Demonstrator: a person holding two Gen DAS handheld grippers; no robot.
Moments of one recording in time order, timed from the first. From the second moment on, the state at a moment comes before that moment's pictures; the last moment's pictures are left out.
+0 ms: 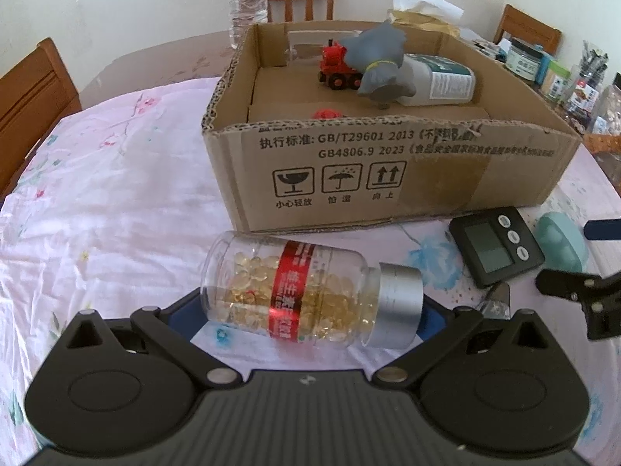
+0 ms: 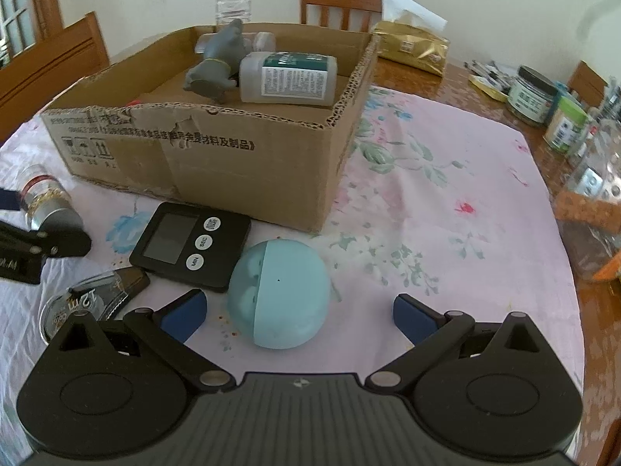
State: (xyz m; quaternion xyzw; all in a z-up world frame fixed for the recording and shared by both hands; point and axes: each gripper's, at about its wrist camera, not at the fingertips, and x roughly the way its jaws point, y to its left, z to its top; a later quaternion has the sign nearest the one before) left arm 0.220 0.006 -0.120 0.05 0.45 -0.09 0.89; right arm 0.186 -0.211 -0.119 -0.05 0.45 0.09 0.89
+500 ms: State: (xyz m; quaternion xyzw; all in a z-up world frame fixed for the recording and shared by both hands) left arm 0.214 0.004 -0.121 0.07 0.43 -0.10 0.90; right arm 0.184 -0.208 -0.120 -0.05 0.45 0.09 0.89
